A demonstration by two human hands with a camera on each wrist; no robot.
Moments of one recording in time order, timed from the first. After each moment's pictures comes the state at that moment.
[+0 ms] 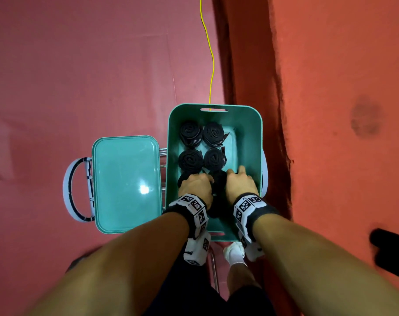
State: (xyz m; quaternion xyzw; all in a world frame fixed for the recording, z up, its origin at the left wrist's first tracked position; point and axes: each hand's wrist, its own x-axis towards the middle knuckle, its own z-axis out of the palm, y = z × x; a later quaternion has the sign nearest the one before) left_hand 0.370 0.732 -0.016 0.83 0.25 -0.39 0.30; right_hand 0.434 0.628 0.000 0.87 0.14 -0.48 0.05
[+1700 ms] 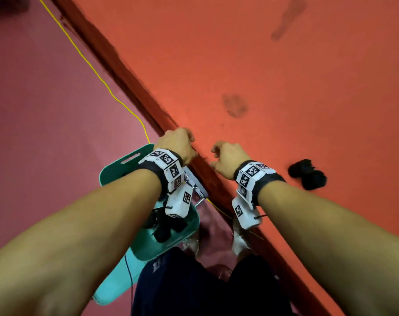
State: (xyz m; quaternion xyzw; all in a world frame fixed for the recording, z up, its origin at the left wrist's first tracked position) left_hand 0.522 0.619 0.155 0.94 0.04 -0.28 0.20; right_hand 0.482 0.458 0.156 0.93 -0.02 -0.29 -0.21
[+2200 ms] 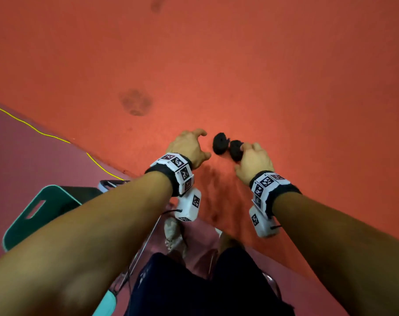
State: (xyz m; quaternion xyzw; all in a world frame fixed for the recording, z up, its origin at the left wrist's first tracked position) left_hand 0.486 0.315 0.108 0.90 -0.19 -0.35 0.14; right_hand 0.365 0.172 0.106 0.89 -0.33 -0.25 -0.21
